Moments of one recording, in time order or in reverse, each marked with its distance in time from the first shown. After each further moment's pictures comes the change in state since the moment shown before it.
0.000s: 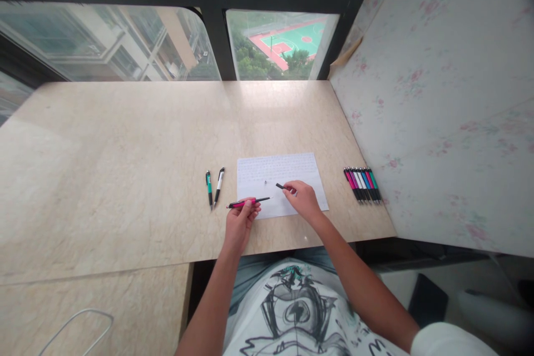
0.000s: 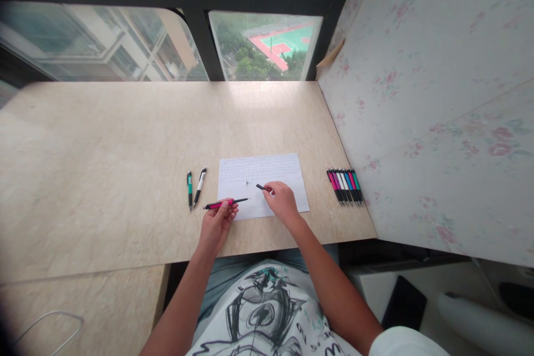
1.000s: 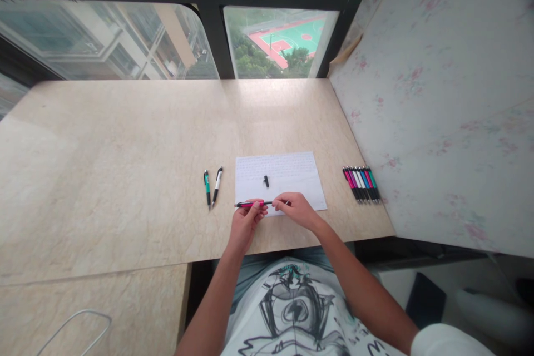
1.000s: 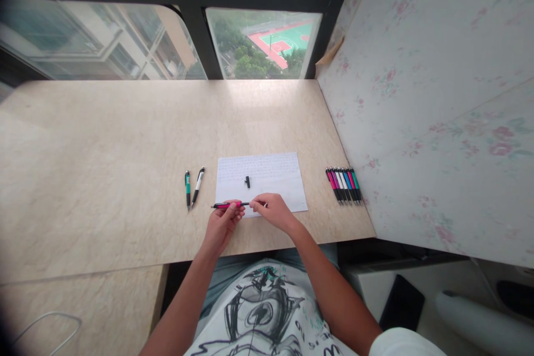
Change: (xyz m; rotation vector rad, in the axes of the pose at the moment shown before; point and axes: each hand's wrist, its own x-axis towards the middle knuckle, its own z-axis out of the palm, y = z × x) left_hand -0.004 -0.007 0.011 0.074 -0.135 -0.053; right_hand -0.015 -0.022 -0.009 0.325 -0.363 -0.001
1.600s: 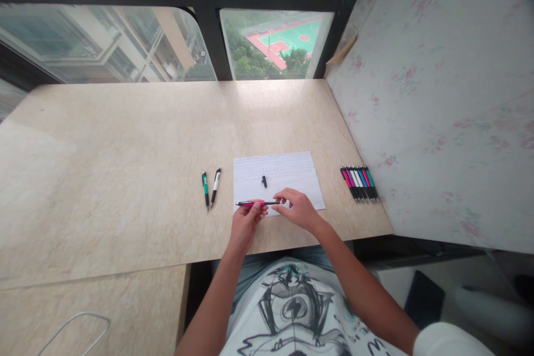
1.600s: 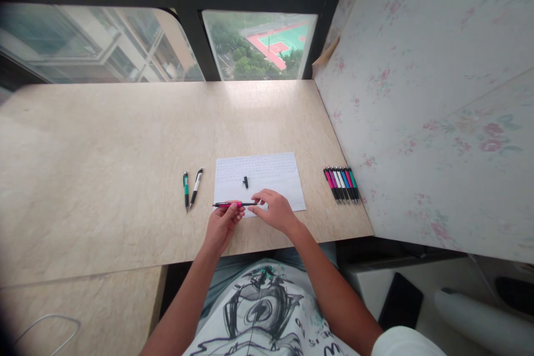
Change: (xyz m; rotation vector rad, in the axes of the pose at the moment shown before) left_hand -0.001 0.000 0.009 -0.001 0.028 -0.007; right_hand -0.008 0.004 -0.006 -0.202 0.120 -0.204
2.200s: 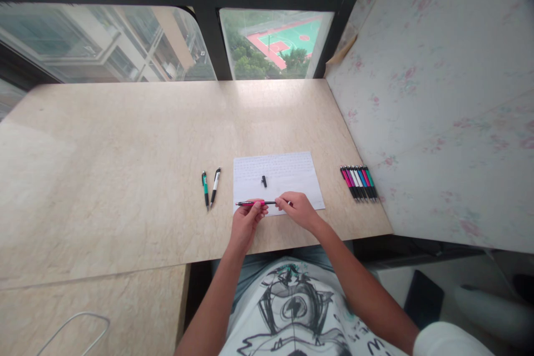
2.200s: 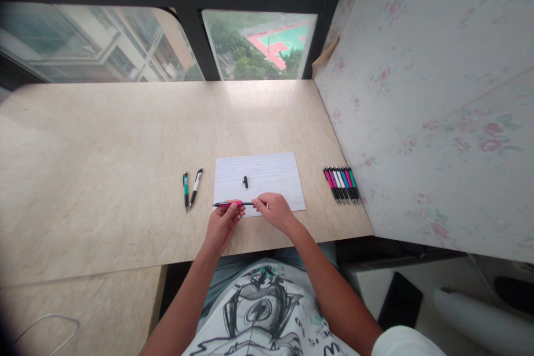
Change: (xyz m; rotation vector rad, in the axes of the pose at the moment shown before) left_hand 0.002 -0.003 -0.002 0.000 -0.023 0.006; right_hand 0.000 -0.002 0.000 0.097 -0.036 0.107
